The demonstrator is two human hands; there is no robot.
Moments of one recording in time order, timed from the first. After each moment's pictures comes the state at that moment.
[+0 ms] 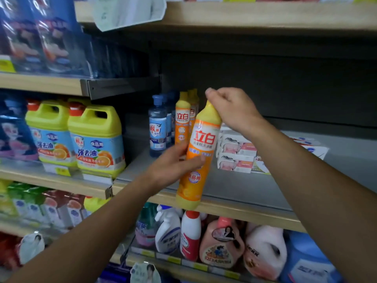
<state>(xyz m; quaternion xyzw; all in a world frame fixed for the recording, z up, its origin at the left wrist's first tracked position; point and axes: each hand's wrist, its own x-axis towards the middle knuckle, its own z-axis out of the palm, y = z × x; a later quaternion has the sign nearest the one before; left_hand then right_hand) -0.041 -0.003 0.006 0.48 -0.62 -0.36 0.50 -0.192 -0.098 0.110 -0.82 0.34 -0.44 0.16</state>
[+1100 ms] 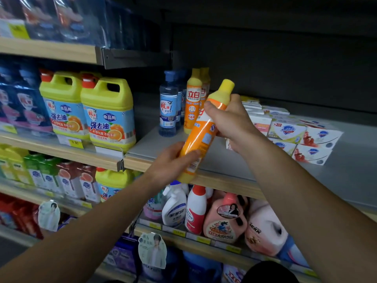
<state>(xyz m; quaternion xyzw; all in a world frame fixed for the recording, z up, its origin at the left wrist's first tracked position) -0.034 0.027 -0.044 0.58 -0.54 -0.36 0.50 -0.160 -0.064 0.042 -0.66 0.44 -0.46 0.41</state>
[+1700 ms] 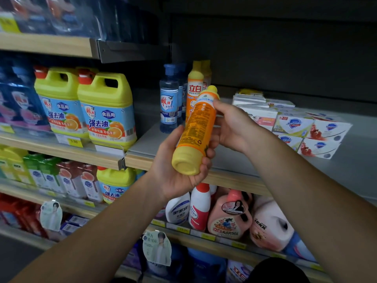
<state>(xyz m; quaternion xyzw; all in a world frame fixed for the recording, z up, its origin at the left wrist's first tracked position) -0.039 0.031 -0.035 0.14 -0.26 -0.81 0.51 -0.157 -0.081 0.027 -0.53 0.34 -0.36 0.69</state>
